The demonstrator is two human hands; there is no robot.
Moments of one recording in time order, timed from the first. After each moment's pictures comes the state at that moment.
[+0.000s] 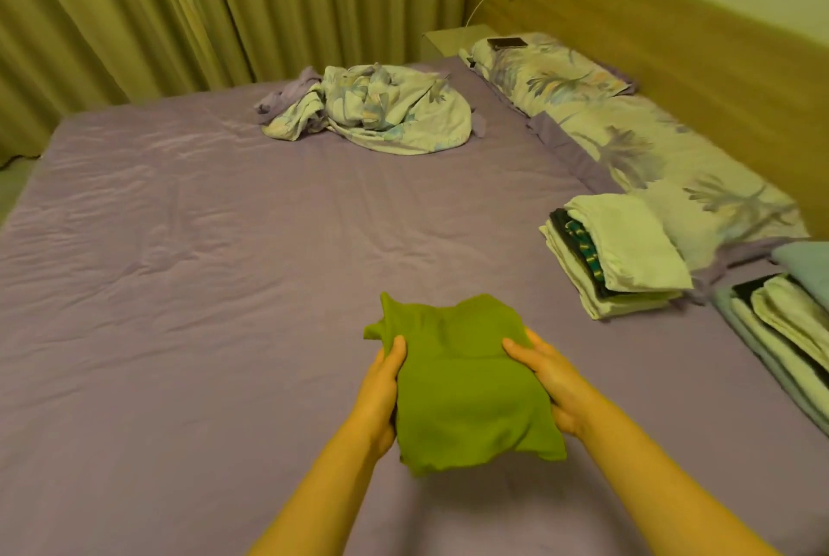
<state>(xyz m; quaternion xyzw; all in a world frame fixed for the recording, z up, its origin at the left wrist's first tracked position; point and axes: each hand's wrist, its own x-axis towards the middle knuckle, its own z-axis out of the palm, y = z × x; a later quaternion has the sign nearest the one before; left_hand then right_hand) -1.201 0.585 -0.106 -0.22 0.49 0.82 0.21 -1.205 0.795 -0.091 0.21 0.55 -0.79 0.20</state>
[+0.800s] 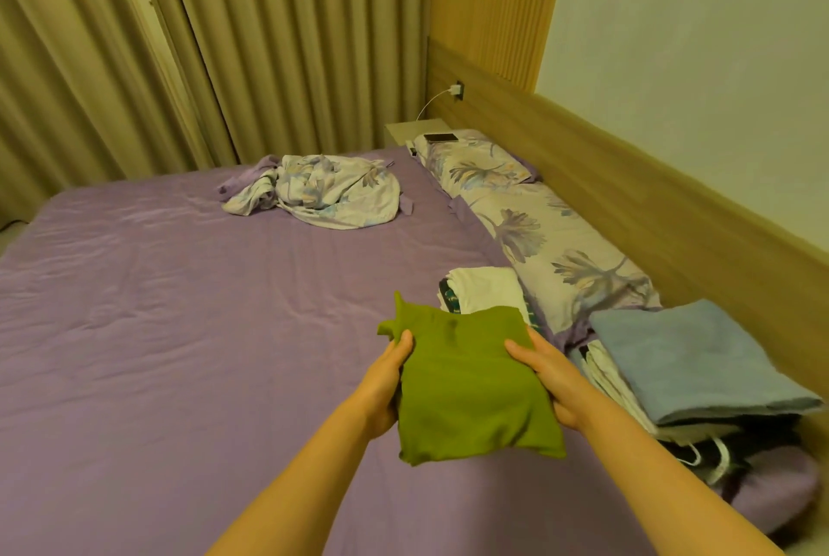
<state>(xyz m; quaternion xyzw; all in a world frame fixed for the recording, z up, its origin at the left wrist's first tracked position) -1.178 0.849 0.027 -0.12 0.52 0.80 0.27 -1.168 1.077 0.045 0.11 0.60 -0.78 0.16</state>
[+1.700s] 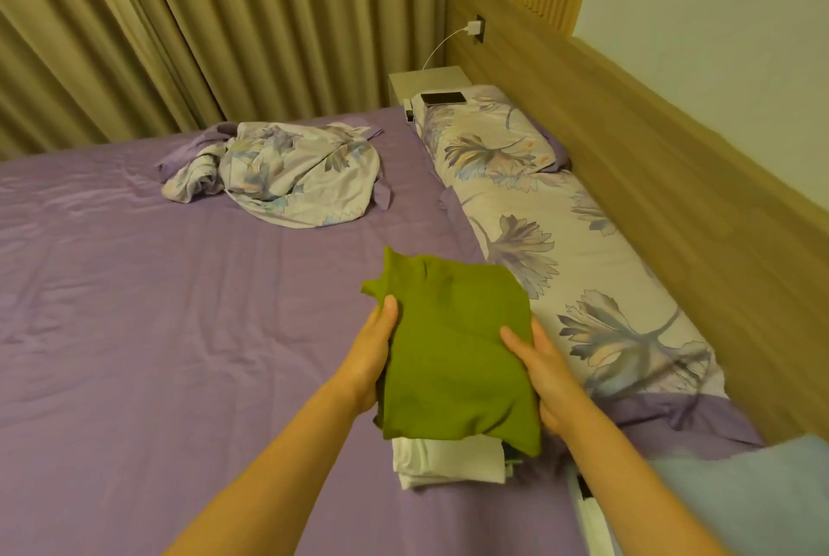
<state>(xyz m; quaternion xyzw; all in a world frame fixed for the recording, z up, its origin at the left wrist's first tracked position) -1.486 1.017 -0.034 -0.15 0.58 0.78 0.17 -1.482 1.238 -0.062 0.12 0.58 -0.79 0.15</state>
